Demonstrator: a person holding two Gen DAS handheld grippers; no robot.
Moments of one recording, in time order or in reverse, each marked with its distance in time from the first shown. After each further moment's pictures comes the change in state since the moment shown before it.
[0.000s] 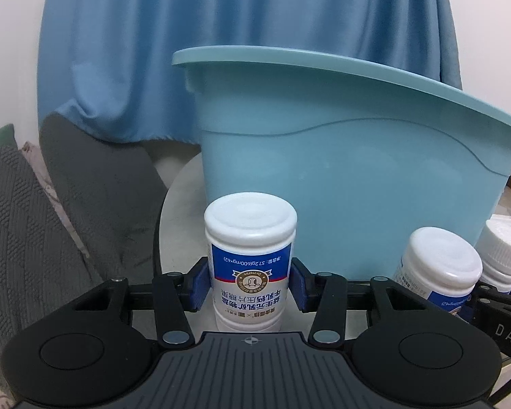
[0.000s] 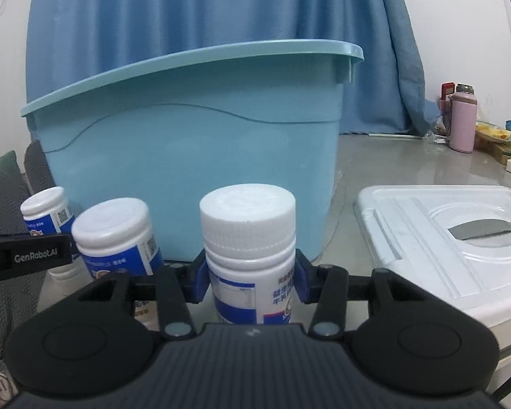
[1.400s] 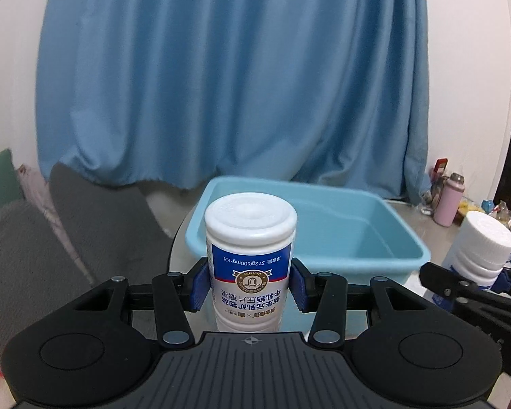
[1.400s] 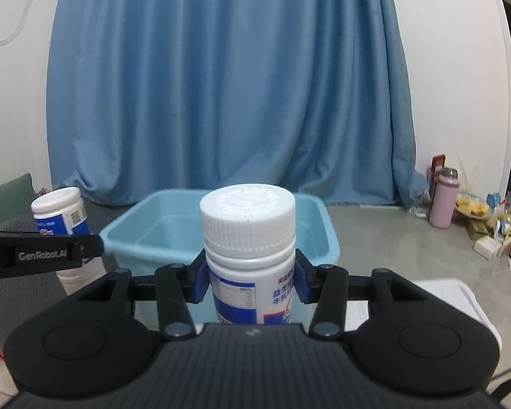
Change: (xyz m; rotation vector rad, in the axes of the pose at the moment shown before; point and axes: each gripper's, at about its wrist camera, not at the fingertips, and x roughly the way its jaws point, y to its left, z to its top) left arm -0.146 0.001 0.142 -0.007 -0.033 -0.078; right arm -0.114 0.027 0.129 -0.065 -0.084 -0.005
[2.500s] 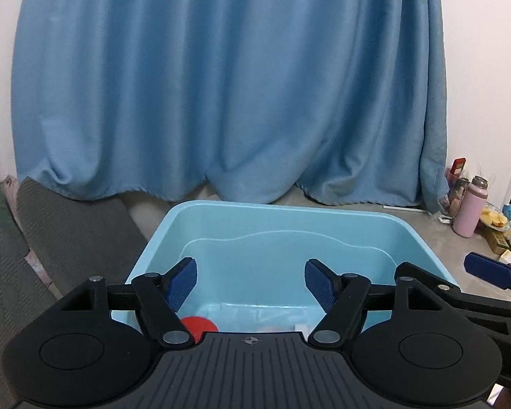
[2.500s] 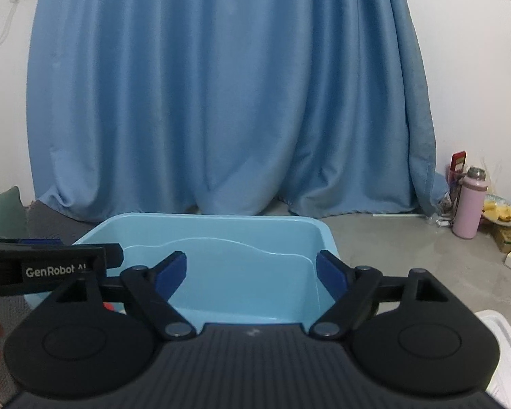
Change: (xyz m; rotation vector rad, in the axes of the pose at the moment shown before) left arm 0.128 -0.031 0.038 0.019 0.024 0.030; right arm 0.108 -0.031 0.019 0.023 -0.001 0.023
